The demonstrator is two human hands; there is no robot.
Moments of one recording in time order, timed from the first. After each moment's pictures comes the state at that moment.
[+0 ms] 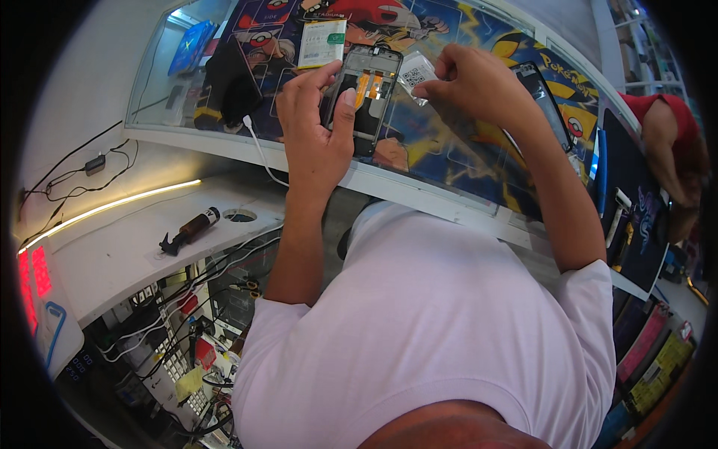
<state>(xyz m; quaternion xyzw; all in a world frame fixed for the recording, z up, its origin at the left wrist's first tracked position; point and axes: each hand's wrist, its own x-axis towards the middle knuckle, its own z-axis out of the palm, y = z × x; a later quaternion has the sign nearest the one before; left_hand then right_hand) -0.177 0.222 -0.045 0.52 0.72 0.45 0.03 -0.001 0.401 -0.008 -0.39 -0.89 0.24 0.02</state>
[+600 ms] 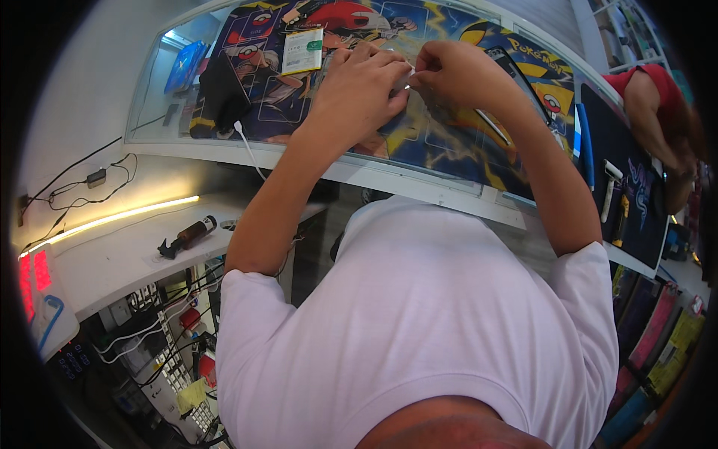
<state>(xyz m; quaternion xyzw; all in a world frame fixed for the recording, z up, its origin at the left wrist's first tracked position) -0.156 0.288 -0.030 0.78 0.59 0.20 -0.07 0.023 0.405 -0.010 -0.37 -0.89 0.25 0.05</state>
